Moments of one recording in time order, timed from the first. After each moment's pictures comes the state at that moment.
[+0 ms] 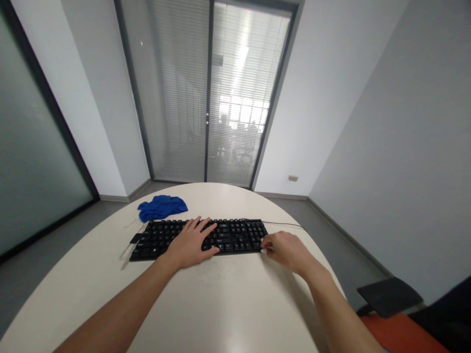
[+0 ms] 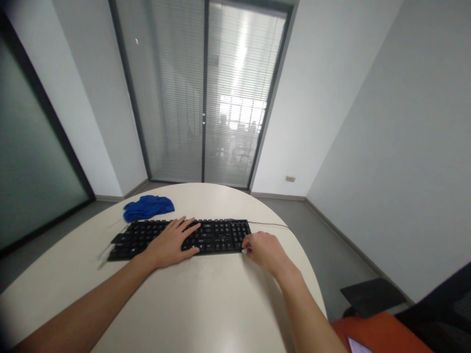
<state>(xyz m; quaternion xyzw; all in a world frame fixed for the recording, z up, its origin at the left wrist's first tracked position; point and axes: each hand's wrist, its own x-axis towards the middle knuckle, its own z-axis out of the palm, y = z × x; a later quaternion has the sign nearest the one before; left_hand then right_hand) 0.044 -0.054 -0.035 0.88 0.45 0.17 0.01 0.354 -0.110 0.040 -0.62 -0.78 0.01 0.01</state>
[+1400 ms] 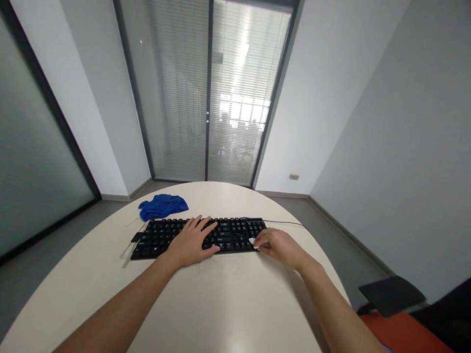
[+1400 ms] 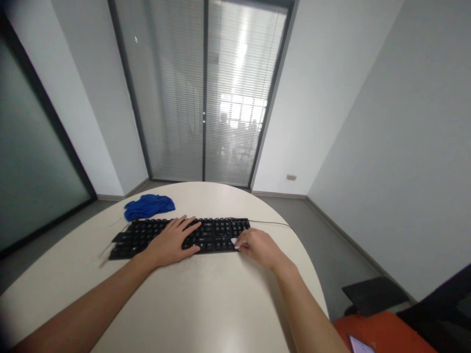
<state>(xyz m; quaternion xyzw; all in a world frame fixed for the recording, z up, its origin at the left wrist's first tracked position) 0.044 -0.055 -0.034 0.88 0.45 0.17 0.00 0.367 -0.092 0.016 -0.47 -0.87 0.08 0.13</state>
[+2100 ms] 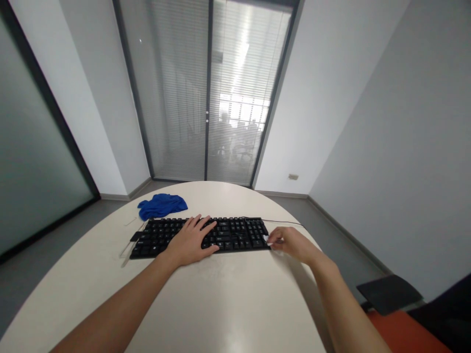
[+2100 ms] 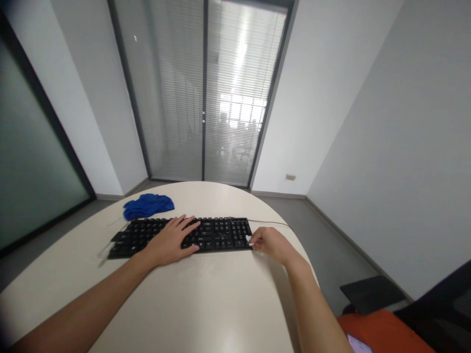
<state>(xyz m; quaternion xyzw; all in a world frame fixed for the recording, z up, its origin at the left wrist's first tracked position) 0.044 -0.055 -0.035 0.88 0.45 0.18 0.02 0.396 -0.090 0.027 -0.58 -0.79 0.15 0.13</state>
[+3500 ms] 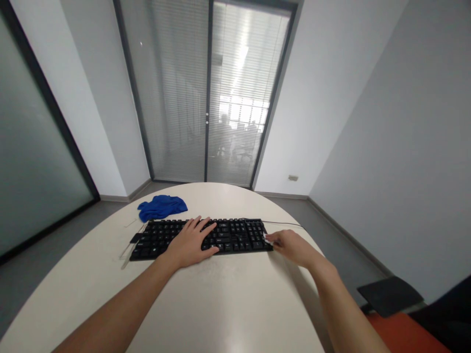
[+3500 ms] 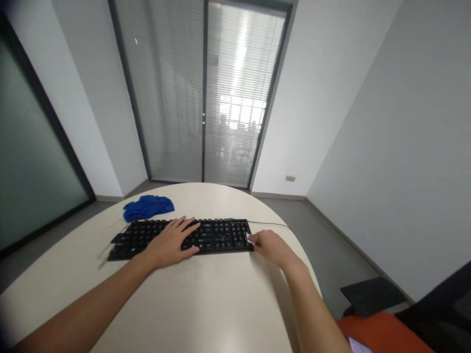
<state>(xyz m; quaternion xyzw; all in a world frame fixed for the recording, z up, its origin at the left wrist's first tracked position) 0.043 -0.054 -0.036 0.88 0.45 0.19 0.02 0.387 -0.097 0.027 -0.58 -0.81 0.10 0.09</state>
